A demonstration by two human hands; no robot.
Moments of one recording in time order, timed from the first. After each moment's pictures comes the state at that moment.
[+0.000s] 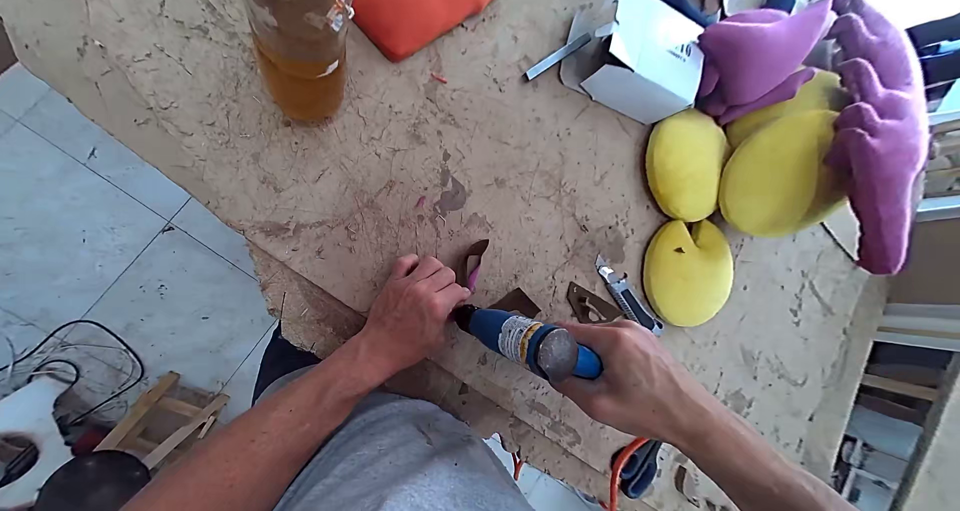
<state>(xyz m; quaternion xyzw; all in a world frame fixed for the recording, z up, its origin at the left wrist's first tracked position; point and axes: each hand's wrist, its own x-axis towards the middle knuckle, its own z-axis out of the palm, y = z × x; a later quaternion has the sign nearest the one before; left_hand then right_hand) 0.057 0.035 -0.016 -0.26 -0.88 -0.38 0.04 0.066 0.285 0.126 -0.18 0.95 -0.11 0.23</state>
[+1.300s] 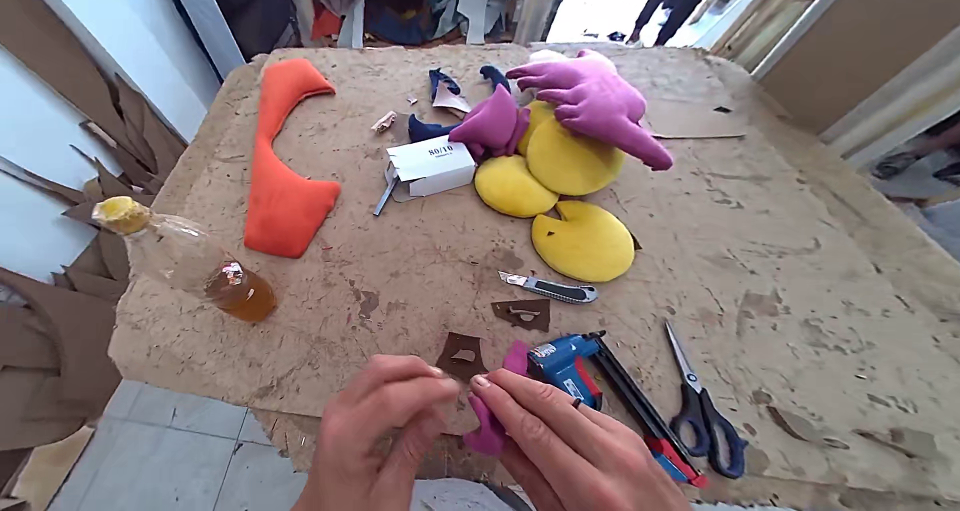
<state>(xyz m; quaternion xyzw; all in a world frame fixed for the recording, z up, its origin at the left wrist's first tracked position) 0.077 0.027 0.164 -0.40 -0.68 -0.62 -0.01 0.176 0.239 0.183 -0.16 0.94 -0.23 -0.20</state>
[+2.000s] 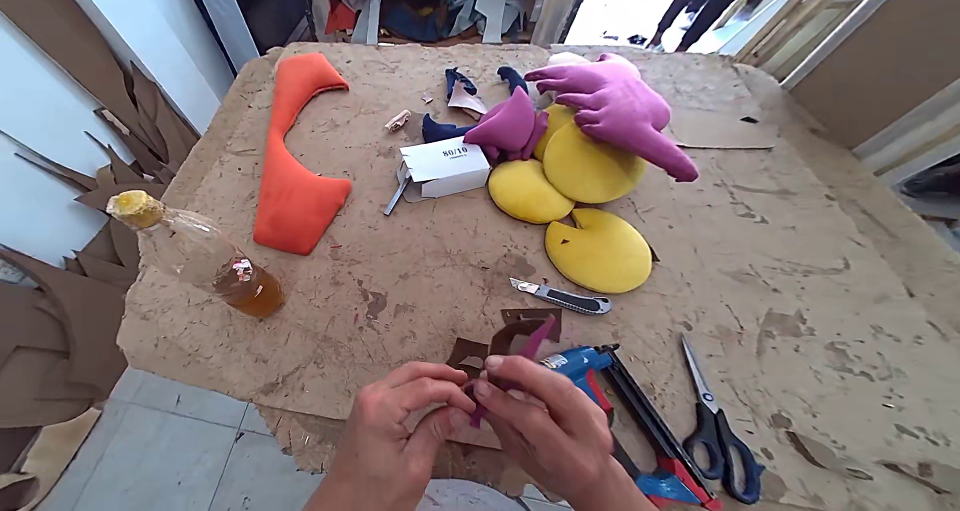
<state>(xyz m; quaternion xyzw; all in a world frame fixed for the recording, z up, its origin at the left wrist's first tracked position) 0.071 0.036 0.144 -0.34 -0.70 -0.62 -0.09 0.132 0.241 0.112 -0.20 0.84 -0.31 -0.40</state>
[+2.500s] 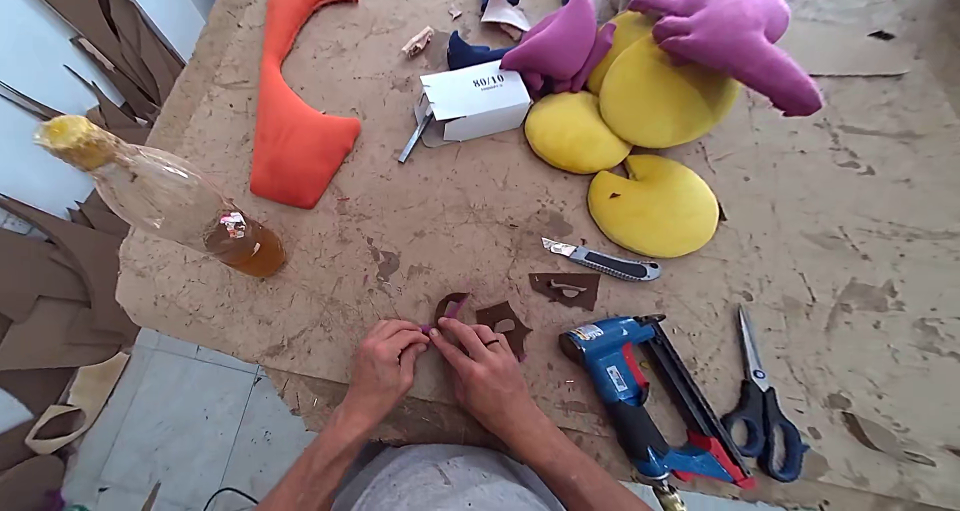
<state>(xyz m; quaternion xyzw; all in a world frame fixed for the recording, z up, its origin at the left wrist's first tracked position) 0.050 0.019 -0.009 -0.30 -0.87 -0.40 0.00 0.126 0.206 -0.011 -0.08 0.97 -0.18 -0.13</state>
